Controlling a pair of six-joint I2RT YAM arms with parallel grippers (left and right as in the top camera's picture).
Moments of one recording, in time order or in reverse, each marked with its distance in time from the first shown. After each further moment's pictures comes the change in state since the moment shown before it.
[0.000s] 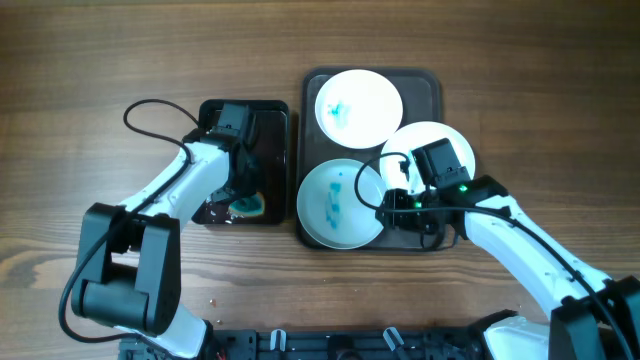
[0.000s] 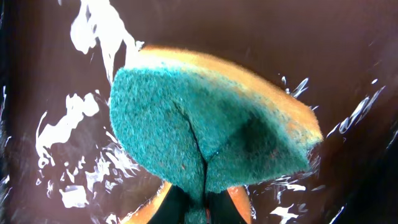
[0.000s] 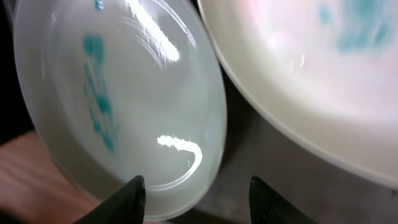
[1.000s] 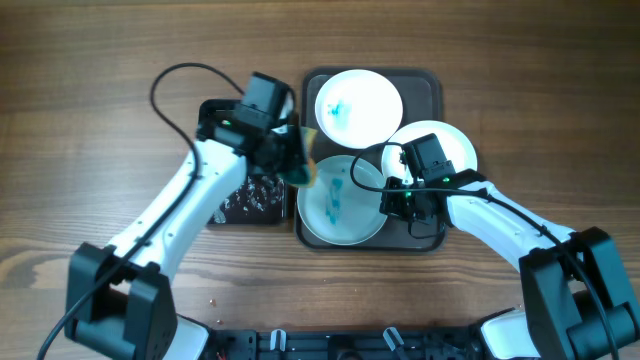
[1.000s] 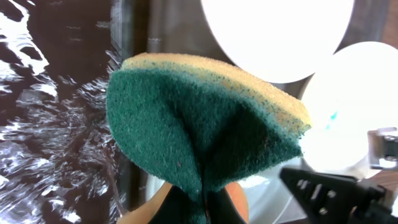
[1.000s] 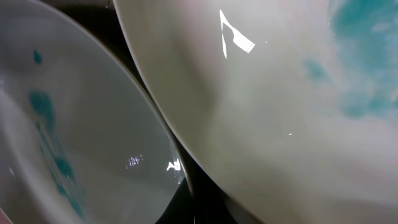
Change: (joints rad) left arm -0.190 -0.109 0.175 0.056 0.229 -0.025; right arm 0.001 0.170 0.000 0.168 0.069 0.151
